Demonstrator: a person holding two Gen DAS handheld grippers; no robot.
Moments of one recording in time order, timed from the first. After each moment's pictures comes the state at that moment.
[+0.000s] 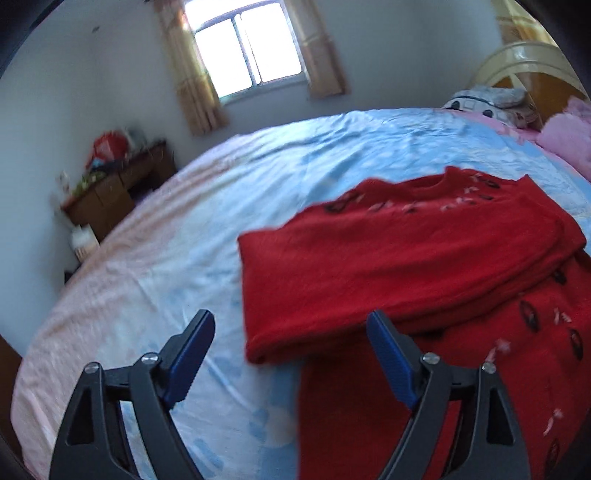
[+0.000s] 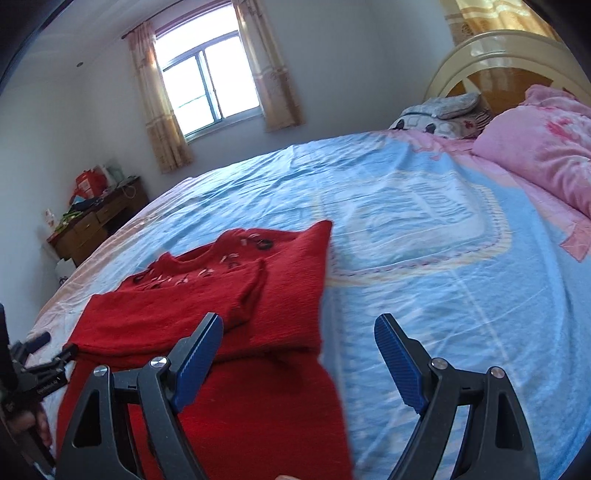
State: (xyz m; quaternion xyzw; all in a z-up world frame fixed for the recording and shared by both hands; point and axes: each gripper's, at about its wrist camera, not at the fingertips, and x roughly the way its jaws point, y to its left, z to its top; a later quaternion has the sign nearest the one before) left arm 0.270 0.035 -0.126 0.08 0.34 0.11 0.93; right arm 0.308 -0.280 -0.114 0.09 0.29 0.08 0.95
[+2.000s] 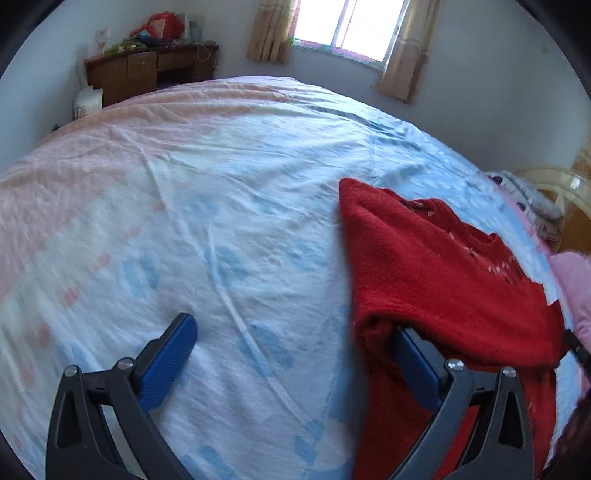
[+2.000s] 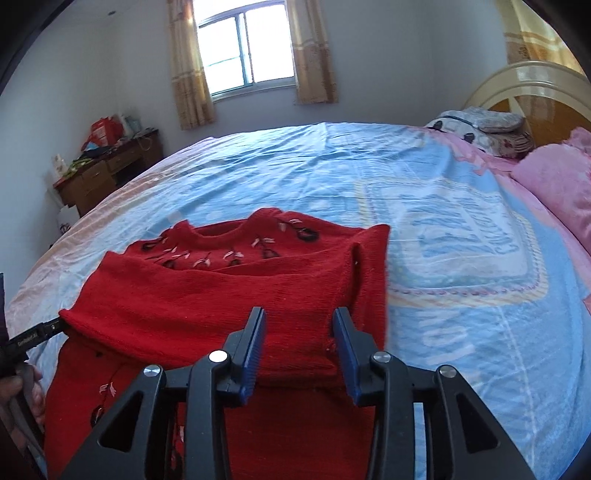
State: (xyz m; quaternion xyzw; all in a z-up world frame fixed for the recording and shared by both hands) left arm 0.278 0.126 -0.158 -0.17 0.38 0.11 0.90; right arm 0.346 -0.222 -0.108 0.00 0.34 0.11 0.94
